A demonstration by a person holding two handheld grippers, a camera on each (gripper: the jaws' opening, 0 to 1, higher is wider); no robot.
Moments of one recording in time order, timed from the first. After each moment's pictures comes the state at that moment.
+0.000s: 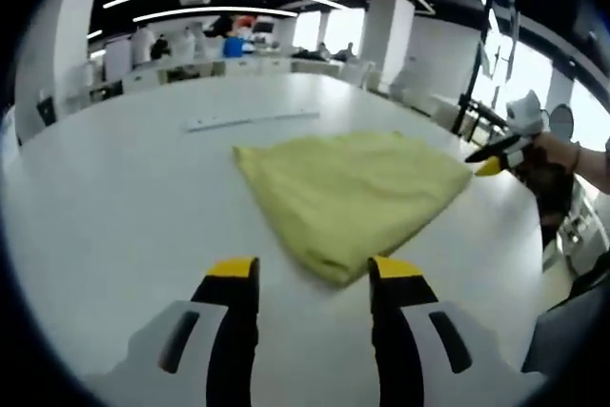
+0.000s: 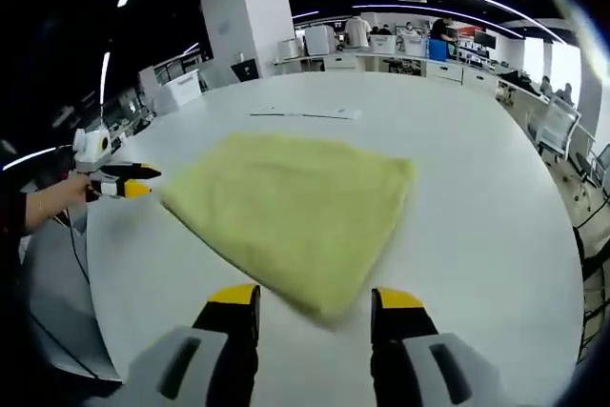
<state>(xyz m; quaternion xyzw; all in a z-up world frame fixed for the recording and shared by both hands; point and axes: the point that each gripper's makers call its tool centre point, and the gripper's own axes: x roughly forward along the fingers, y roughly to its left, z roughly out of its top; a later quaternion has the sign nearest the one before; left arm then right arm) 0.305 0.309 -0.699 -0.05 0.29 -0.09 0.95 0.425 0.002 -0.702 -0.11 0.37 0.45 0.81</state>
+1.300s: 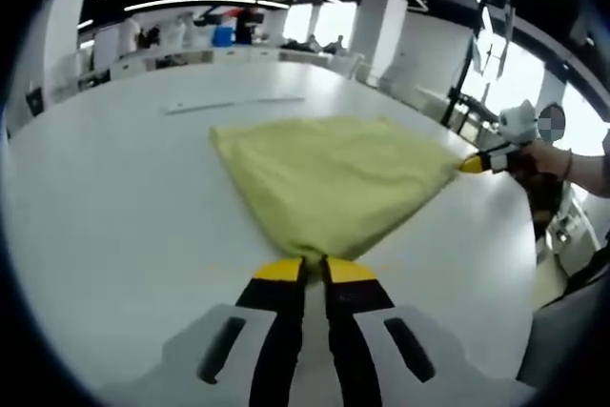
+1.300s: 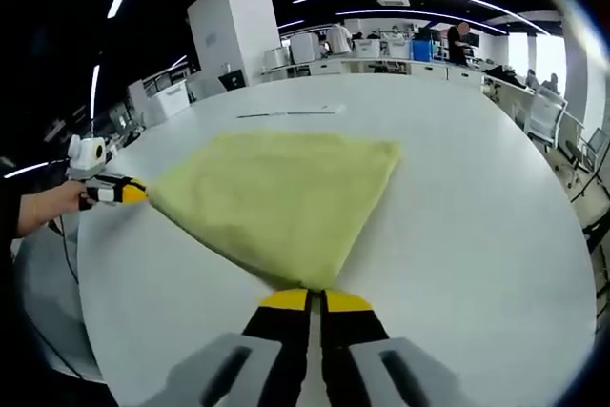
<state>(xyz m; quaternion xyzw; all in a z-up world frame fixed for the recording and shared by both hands) 0.307 0.295 -0.718 -0.06 0.30 -0.12 0.94 0.426 -0.007 -0.721 -0.08 0.35 0.42 0.83</state>
